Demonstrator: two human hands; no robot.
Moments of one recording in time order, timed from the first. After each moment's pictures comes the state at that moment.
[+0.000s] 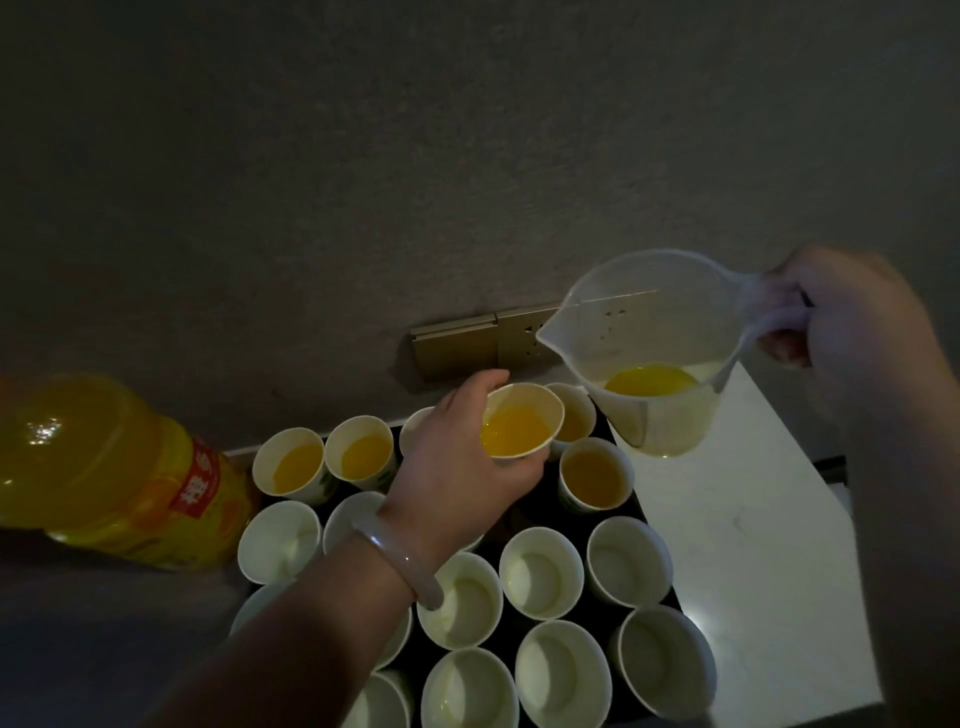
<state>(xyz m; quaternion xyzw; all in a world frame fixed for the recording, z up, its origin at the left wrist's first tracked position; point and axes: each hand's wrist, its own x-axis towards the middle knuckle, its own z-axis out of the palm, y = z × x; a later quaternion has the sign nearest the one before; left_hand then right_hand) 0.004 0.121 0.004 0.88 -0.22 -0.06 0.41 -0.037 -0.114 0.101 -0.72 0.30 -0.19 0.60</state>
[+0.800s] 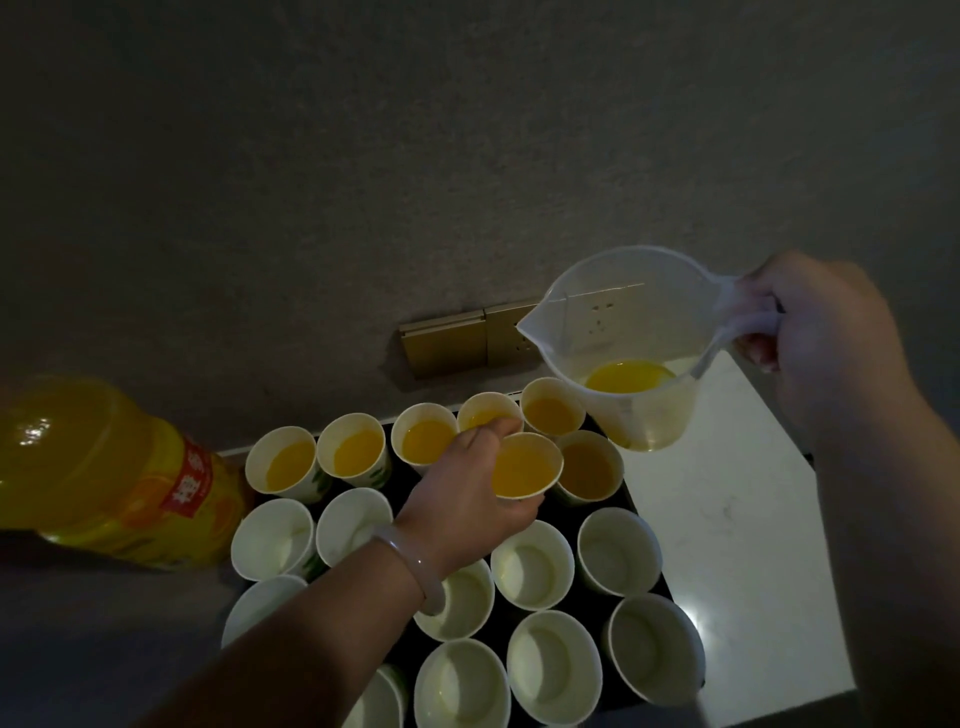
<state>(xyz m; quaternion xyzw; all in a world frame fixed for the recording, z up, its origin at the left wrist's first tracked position) -0.002 0.116 -0.040 0.89 -0.27 -0.15 0.33 -0.046 -0.109 0.093 -0.73 0.30 -0.20 0.58</state>
